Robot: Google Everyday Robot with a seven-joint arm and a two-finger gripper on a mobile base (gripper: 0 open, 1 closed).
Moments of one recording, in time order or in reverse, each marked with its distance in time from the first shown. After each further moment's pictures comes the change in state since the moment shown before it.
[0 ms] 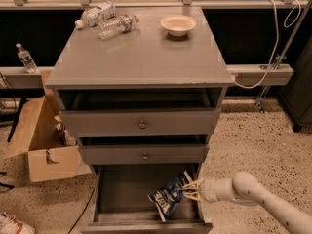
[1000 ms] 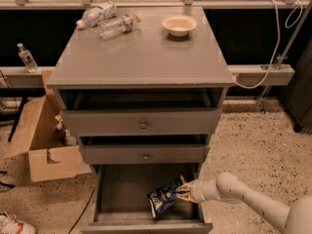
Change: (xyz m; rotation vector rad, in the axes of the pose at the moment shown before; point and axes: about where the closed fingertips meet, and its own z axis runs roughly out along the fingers) arm 0.054 0.015 0.064 -0.050 0.092 0.102
